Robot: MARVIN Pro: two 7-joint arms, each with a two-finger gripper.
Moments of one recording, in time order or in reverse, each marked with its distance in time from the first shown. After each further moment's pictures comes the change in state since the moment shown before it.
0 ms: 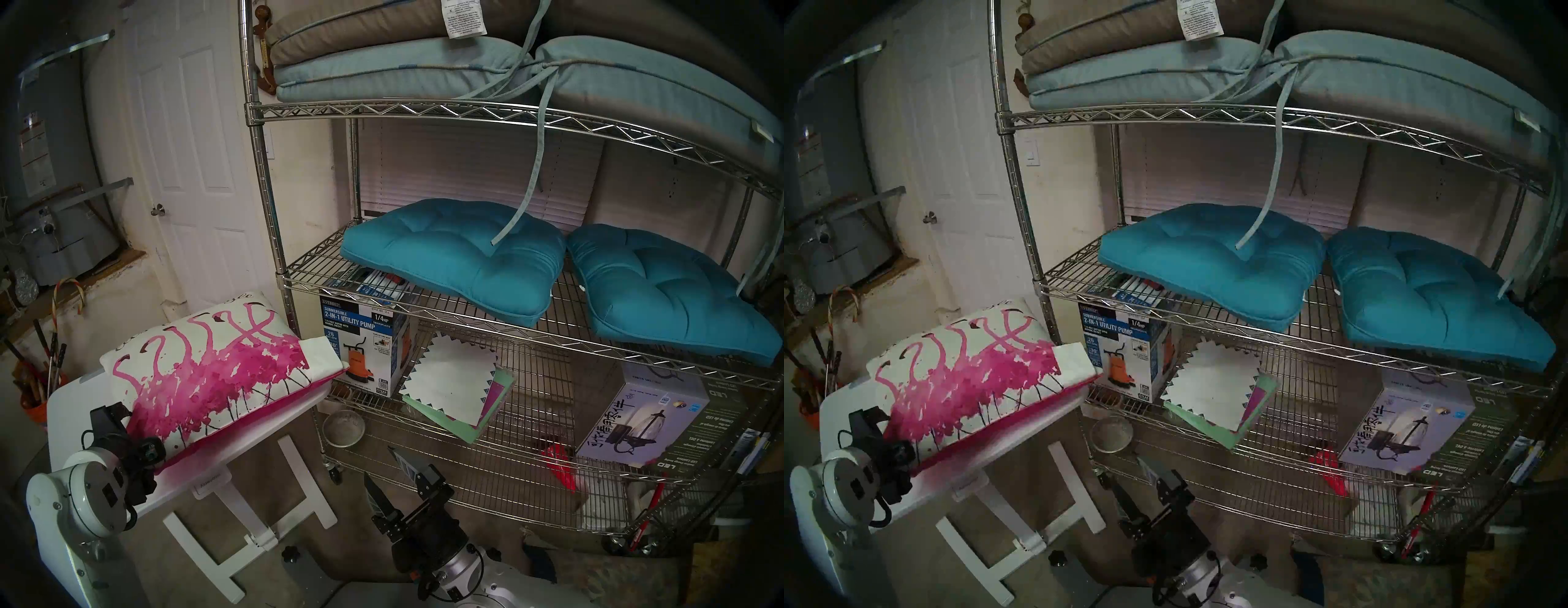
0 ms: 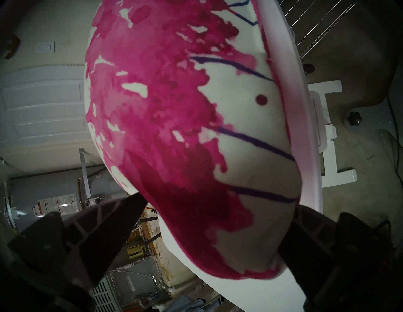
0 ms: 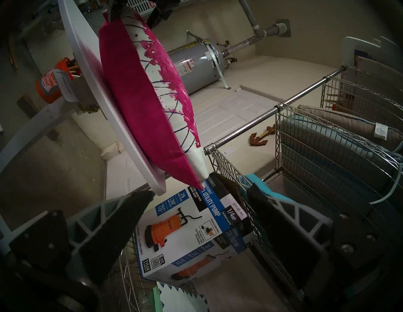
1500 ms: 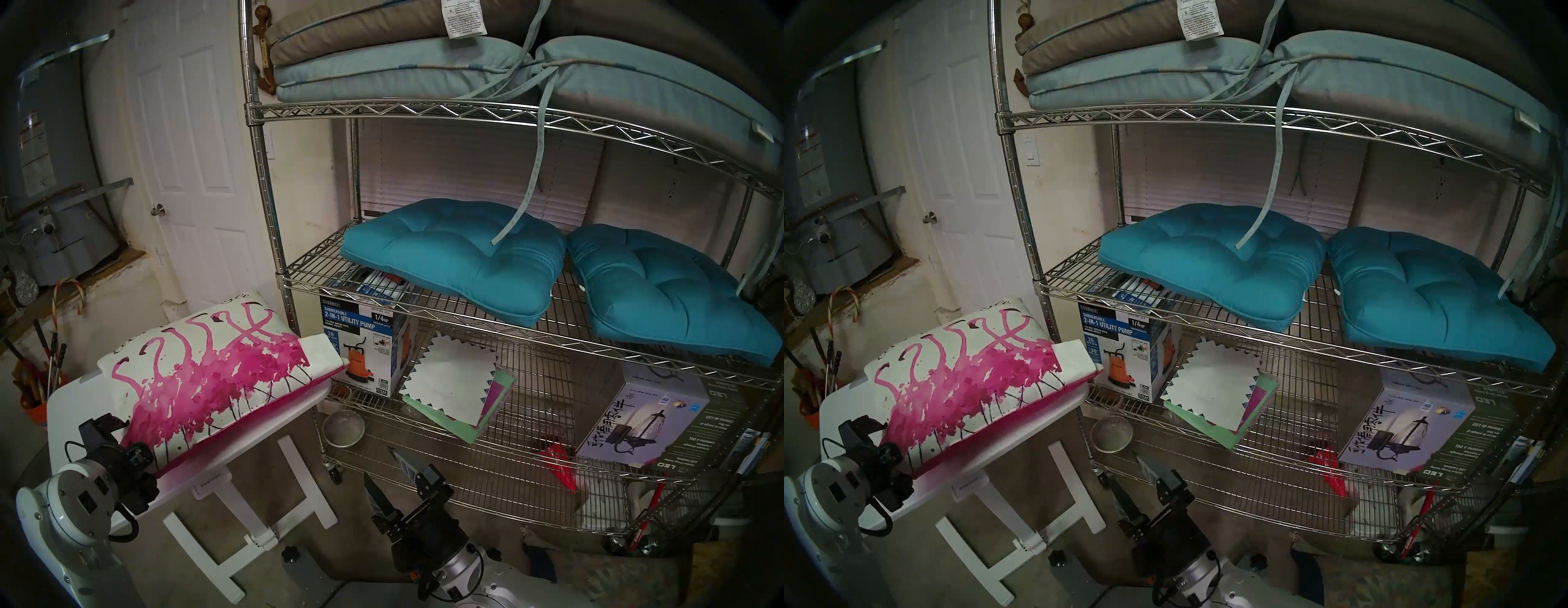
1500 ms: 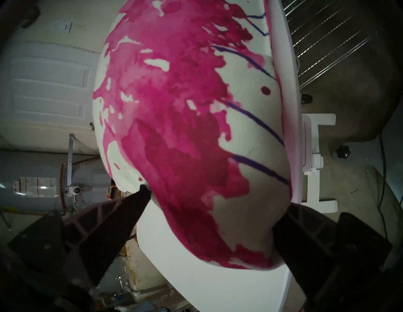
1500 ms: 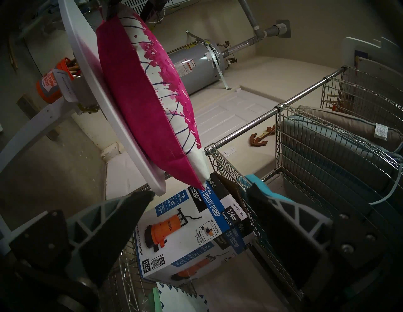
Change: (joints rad) left arm -0.037 -0.072 -0.134 -0.003 -0.229 -0.005 -0.052; right arm 0.004 0.002 -0.004 0.001 0.000 0.001 -0.001
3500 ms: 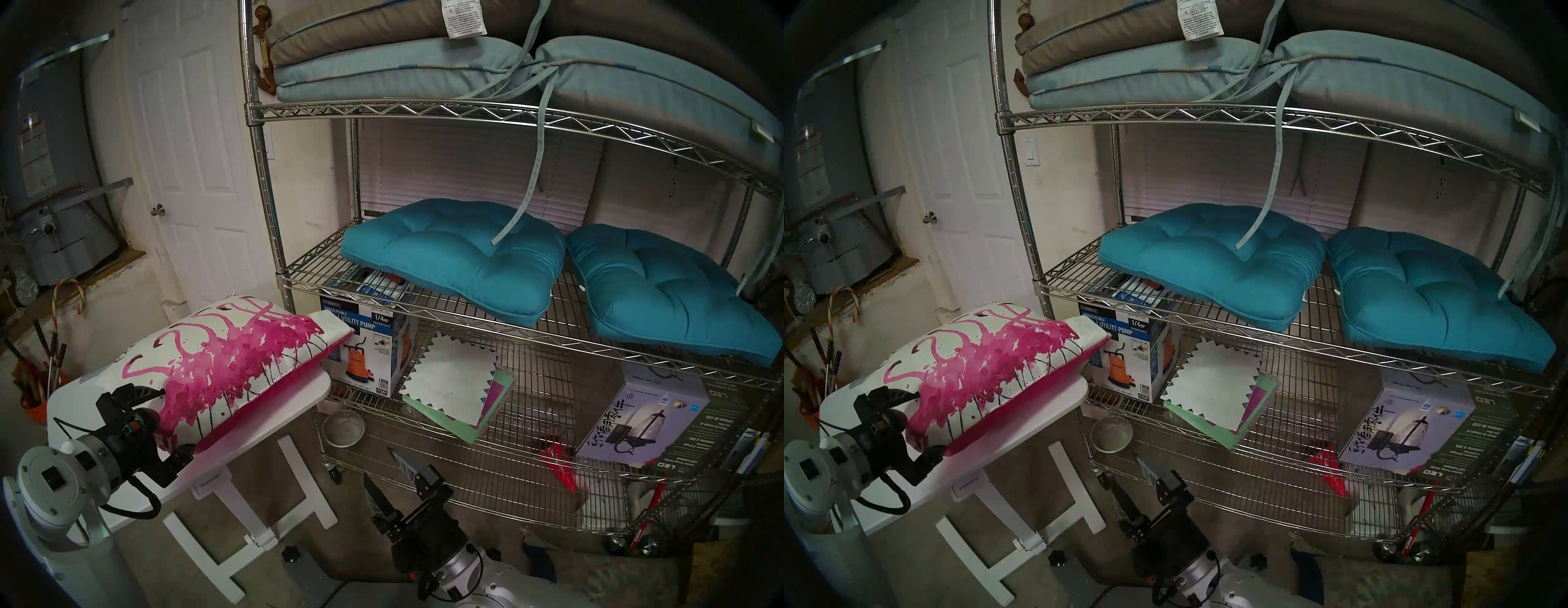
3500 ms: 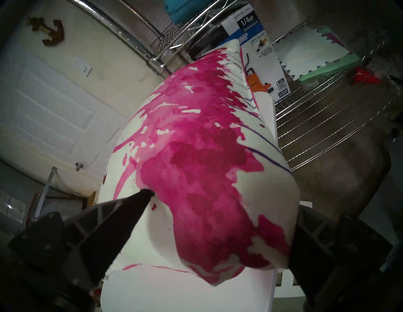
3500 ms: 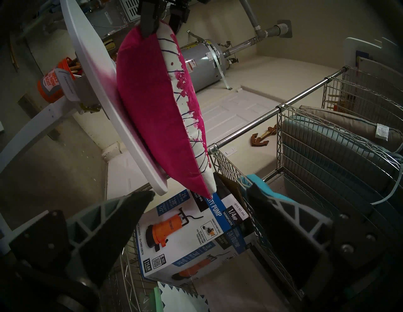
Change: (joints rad) left arm -0.136 0.003 -0.050 0.001 -0.404 -0.021 -0.194; right arm 0.004 0.000 -0.004 0.007 0.001 0.001 0.000
